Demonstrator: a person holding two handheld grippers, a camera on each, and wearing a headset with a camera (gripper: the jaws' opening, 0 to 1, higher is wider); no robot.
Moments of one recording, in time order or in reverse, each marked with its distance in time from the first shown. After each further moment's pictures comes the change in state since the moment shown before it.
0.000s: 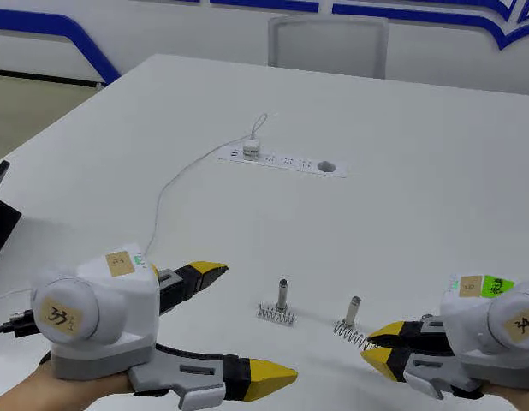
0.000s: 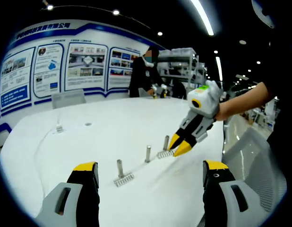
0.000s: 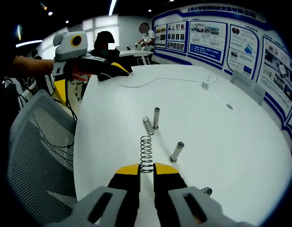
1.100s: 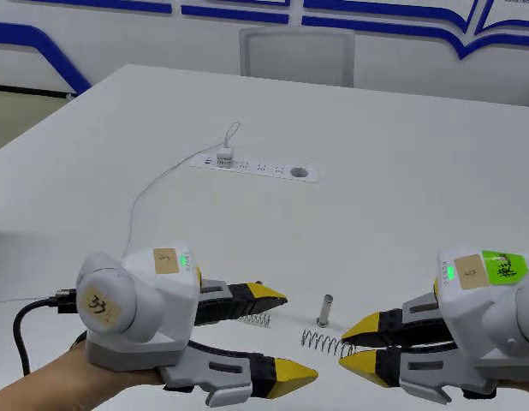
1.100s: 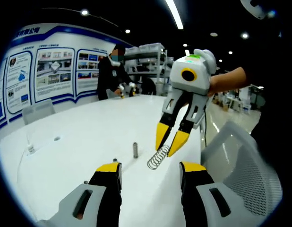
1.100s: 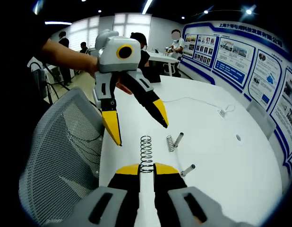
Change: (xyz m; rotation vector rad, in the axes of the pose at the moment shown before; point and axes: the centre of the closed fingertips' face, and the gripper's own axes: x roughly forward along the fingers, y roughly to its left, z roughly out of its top) left arm 0.029 -0.062 0.011 0.140 0.052 -0.272; right arm -0.041 0.049 0.037 -0.225 -0.013 0.121
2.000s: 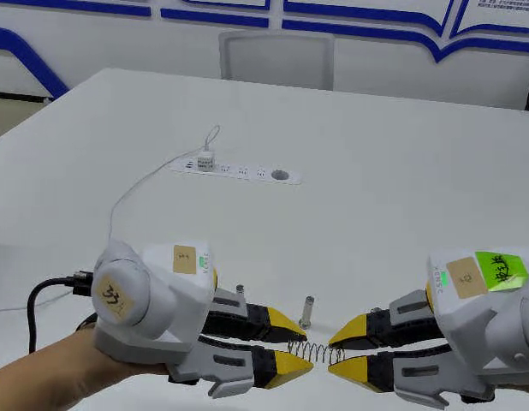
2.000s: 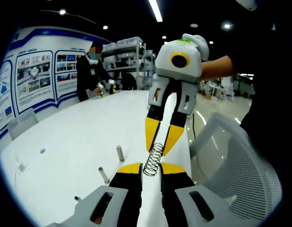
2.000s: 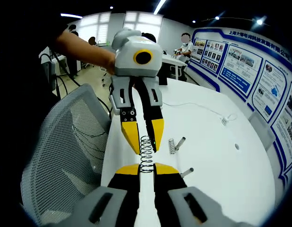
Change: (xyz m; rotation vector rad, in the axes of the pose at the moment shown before) left arm 0.019 -0.022 0.005 0.108 0.061 -0.151; right arm -0.013 0.007 0.006 -0.086 0.001 0.016
